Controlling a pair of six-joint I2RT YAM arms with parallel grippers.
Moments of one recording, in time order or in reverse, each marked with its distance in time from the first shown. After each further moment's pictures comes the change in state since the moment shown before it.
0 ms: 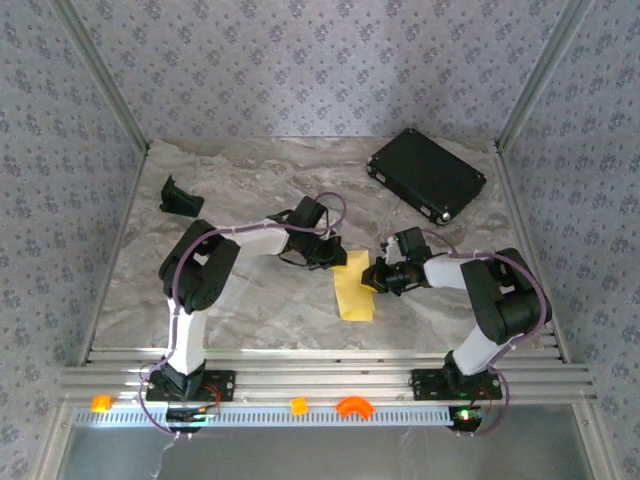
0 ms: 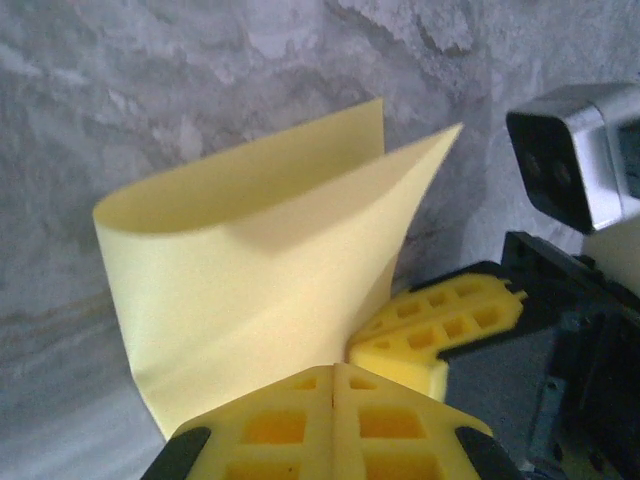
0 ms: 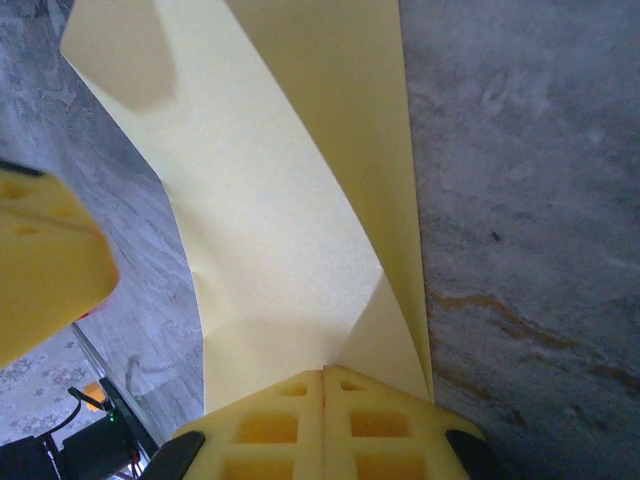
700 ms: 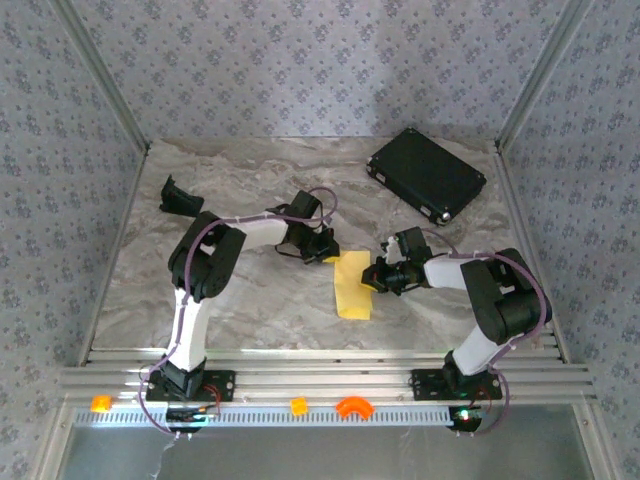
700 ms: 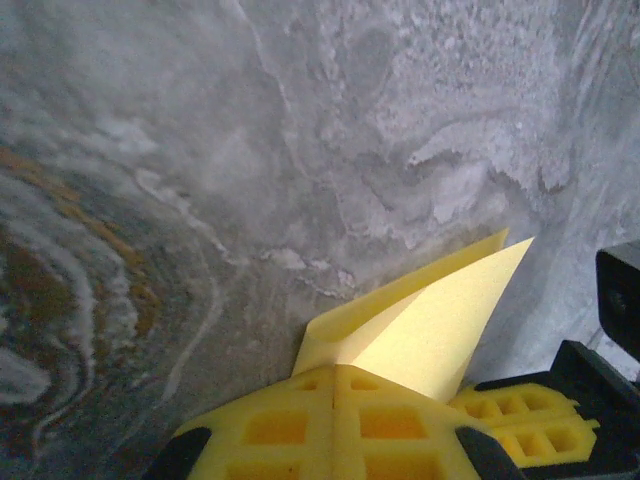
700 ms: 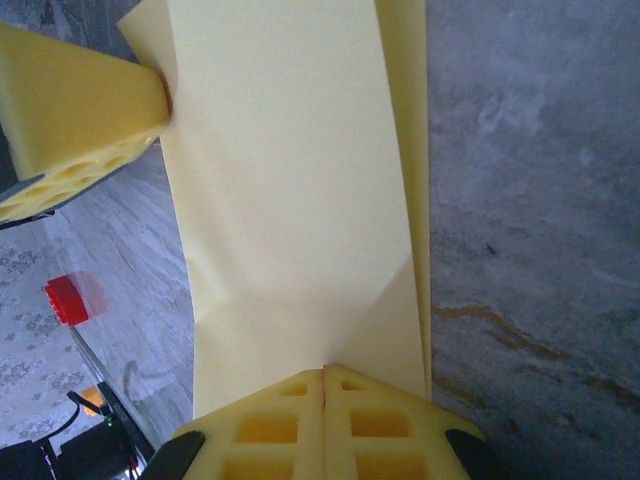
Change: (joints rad) left arm 0.073 0.099 0.082 -0.040 -0.041 -0.077; right arm -0.001 -0.001 -0.005 0.014 0.006 0.000
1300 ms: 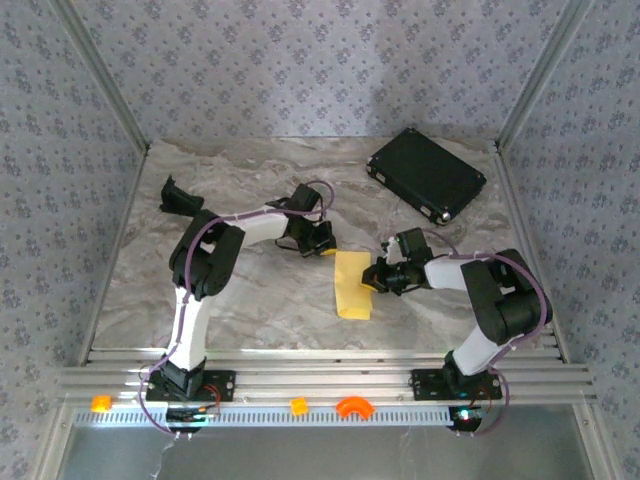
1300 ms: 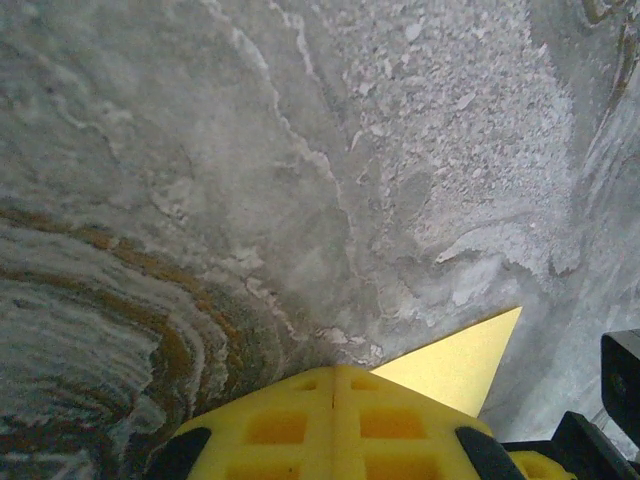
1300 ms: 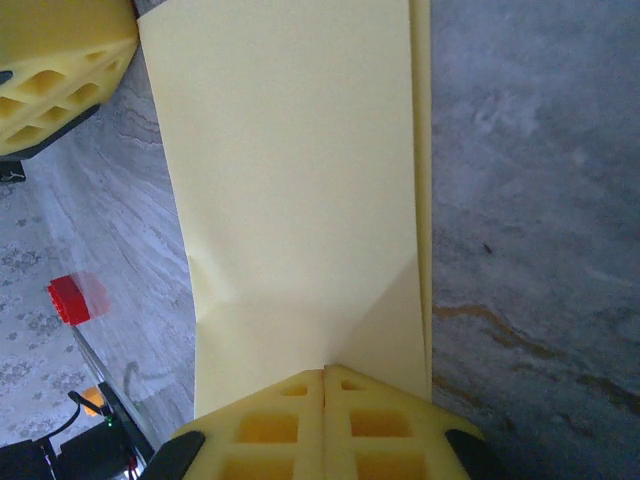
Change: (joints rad) left arm 0.012 0.014 0.069 -0.063 -0.101 -0.043; right arm -0.003 -0.005 -0.014 0.021 -0.002 0.000
